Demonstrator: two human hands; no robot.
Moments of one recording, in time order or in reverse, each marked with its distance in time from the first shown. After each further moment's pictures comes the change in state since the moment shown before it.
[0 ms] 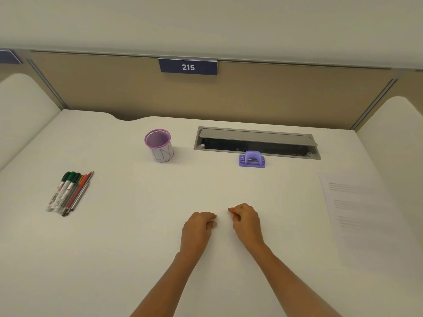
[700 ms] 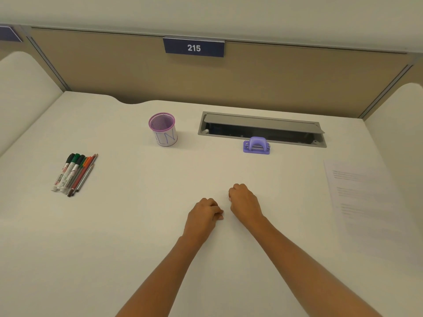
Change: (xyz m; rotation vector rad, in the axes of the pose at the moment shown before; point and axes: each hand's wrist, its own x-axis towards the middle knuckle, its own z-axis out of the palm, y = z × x) left_hand -0.007 -0.007 0.007 0.163 0.008 0.270; right_hand 0.014 -0.025 -0.001 -0.603 -0.161 -0.224
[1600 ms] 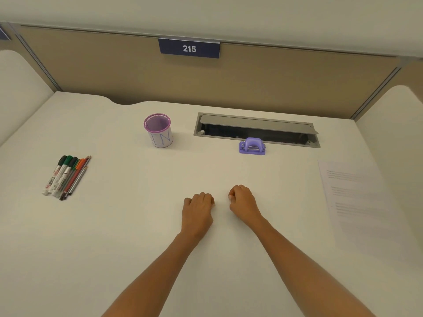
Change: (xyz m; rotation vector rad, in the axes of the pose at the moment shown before) left_hand 0.011 0.001 -0.006 0.186 0.053 -0.051; right_hand 0.002 0.009 0.006 0.368 -0.002 0.183
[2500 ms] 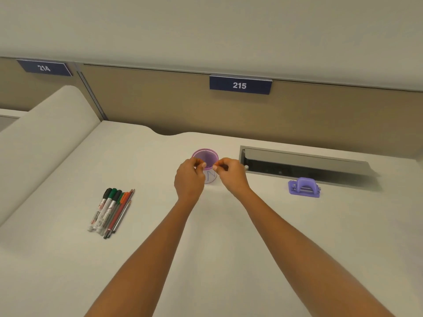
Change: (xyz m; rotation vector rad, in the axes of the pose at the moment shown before) left_hand 0.148 -0.147 -0.136 -0.548 0.416 -0.433; right_hand 0.135 -0.226 -0.011 0.517 0.105 -0.107
